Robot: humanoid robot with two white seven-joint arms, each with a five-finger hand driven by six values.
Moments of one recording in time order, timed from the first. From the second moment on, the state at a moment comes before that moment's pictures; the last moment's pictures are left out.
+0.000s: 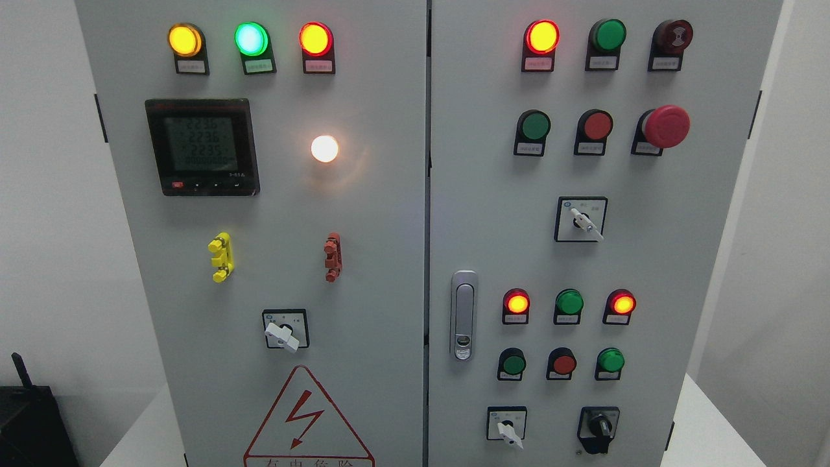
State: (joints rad) left arm -0.05 -0.08 0.07 0.10 -0.08 -0.10 -0.12; right arm 0.22 0.11 0.05 -0.14 -0.01 -0.02 0.24
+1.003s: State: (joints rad) left arm -0.05 -0.08 0.07 0.10 -0.08 -0.10 -0.12; right arm 0.22 0.10 0.05 -0.13 -0.01 -0.02 0.24
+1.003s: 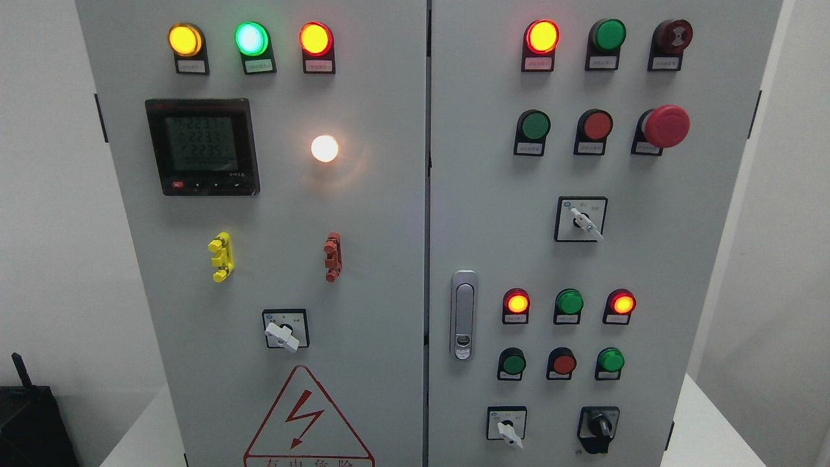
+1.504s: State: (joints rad) left arm -0.05 -0.08 0.07 0.10 -0.08 -0.10 -0.12; right arm 0.16 0.10 0.05 -0.14 -0.03 -0.06 0.22
